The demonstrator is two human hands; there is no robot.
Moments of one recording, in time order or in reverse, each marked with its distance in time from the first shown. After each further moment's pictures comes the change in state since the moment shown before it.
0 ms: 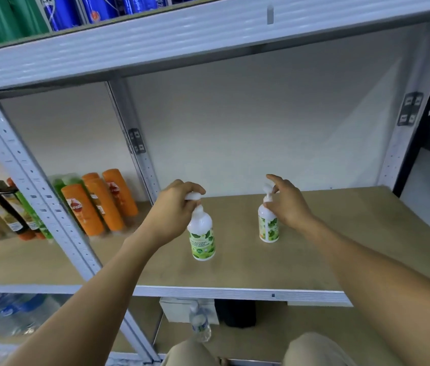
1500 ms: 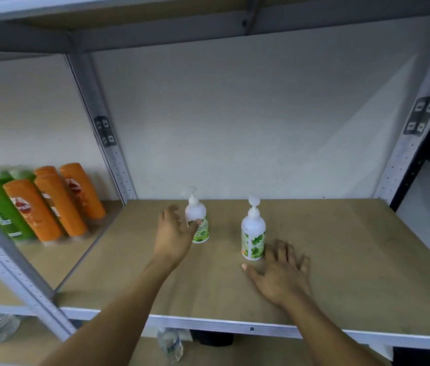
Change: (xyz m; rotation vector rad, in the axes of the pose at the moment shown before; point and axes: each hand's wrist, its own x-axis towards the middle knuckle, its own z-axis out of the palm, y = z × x) left_hand 0.044 -0.065 0.164 -0.329 0.190 -0.486; right_hand -0.057 0.088 0.057 -0.709 -0.235 0.231
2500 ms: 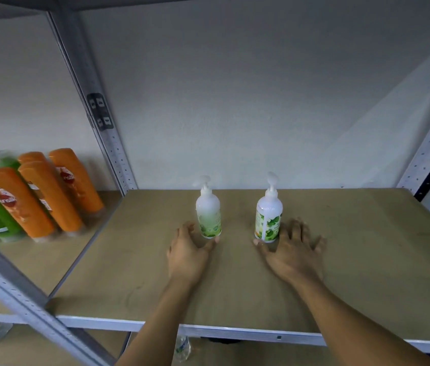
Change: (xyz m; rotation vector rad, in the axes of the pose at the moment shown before) left_hand -0.009 -0.065 0.030 0.043 -0.068 -0.108; right_hand 0.051 -0.025 0.014 -0.021 0.131 0.116
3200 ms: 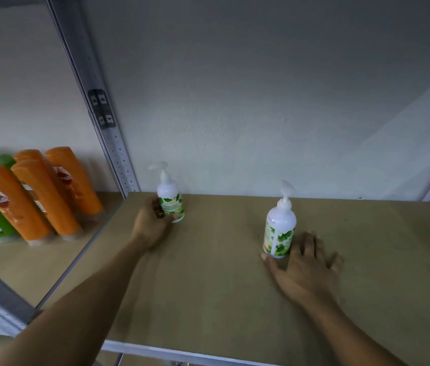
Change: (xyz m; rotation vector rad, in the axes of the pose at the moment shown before) left_hand 0.134 -0.041 -0.055 -0.149 -0.019 0.028; right_hand 0.006 0.000 0.008 -0.071 0.011 0.003
